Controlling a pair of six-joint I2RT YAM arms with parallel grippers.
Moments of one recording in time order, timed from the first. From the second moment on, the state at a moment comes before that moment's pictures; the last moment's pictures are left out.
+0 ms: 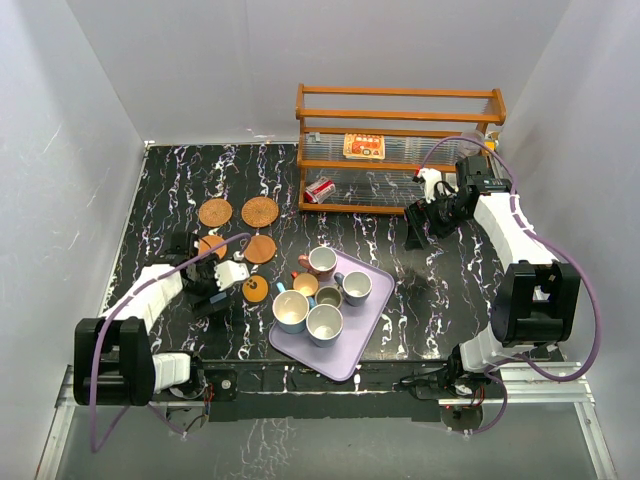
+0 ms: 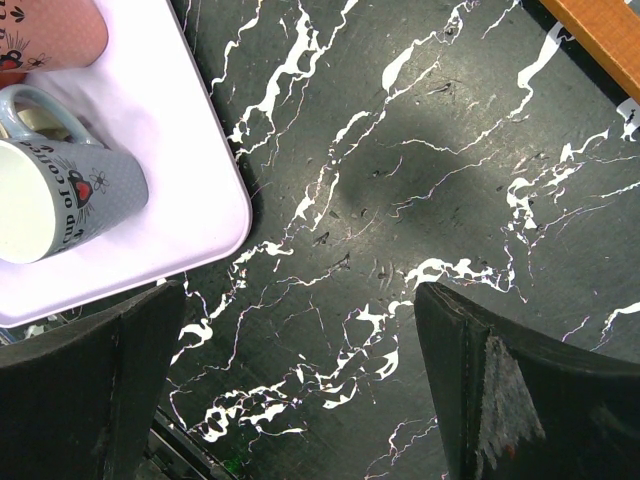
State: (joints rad) left arm -0.02 1.22 0.60 -0.70 0.21 1.18; right arm -0.03 1.54 1.25 -0.91 -0.57 -0.53
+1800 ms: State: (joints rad) left arm -0.19 1.38 1.17 -0.86 0.64 0.63; right arm 0.05 1.48 1.23 -0.78 -0.49 -0.49
